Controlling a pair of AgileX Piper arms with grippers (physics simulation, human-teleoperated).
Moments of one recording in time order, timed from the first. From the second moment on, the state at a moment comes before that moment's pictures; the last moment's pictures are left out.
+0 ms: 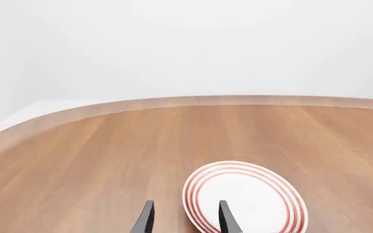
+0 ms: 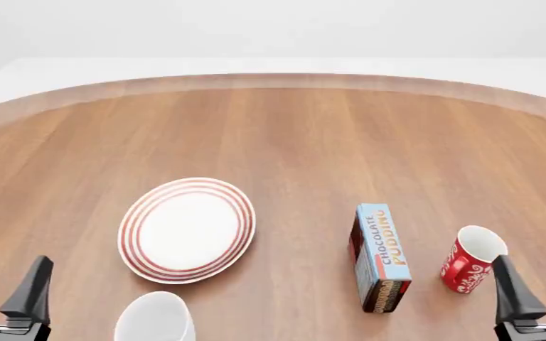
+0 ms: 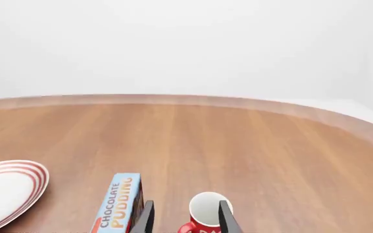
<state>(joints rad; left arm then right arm) 0.00 0.00 0.00 0.00 0.00 0.00 0.02 0.00 -0.01 0.00</state>
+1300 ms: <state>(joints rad) 0.00 0.00 0.00 0.00 0.00 0.29 0.26 -0.27 0.15 -0.16</state>
